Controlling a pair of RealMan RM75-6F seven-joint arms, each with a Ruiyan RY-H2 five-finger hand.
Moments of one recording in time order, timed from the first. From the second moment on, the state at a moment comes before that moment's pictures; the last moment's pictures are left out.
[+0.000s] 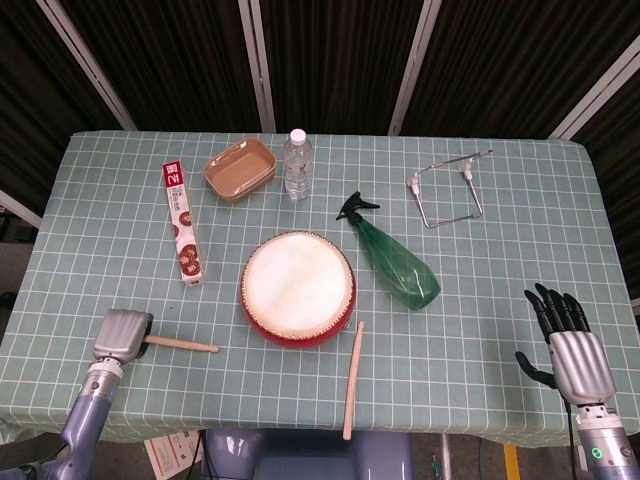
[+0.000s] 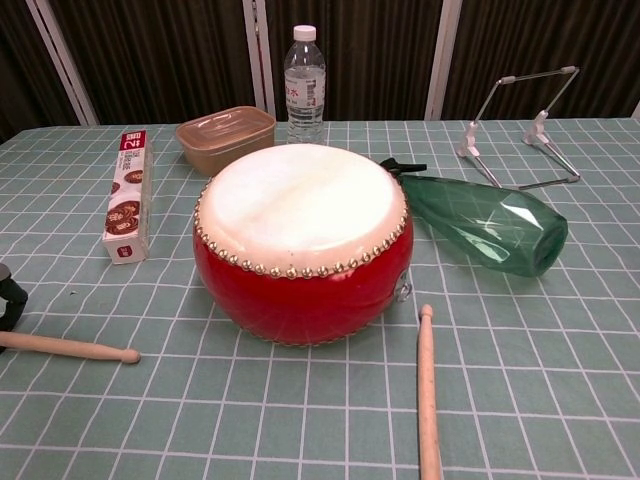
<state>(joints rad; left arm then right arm) -0.38 -1.49 -0.03 -1.52 1.02 1.12 0.71 0.10 -1.13 0.03 -1.63 -1.55 1.45 0.01</state>
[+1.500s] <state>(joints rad) -0.40 -1.44 -0.01 -1.54 1.00 1.14 0.71 0.10 -1.13 0.03 -1.64 -1.55 1.44 0.01</state>
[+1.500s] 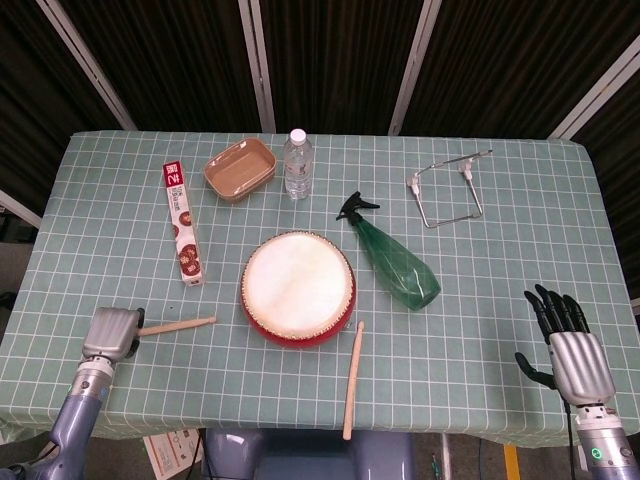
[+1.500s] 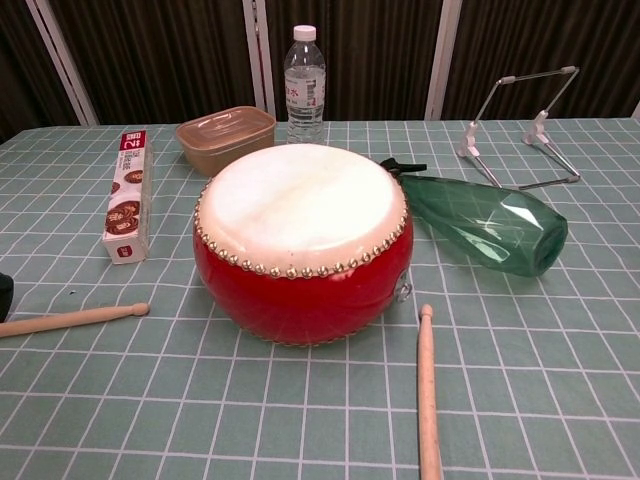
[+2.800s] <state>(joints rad) -0.37 -1.28 0.00 -1.81 1.14 1.26 0.63 0.10 -1.12 0.03 -1.65 -1.53 1.43 0.02</state>
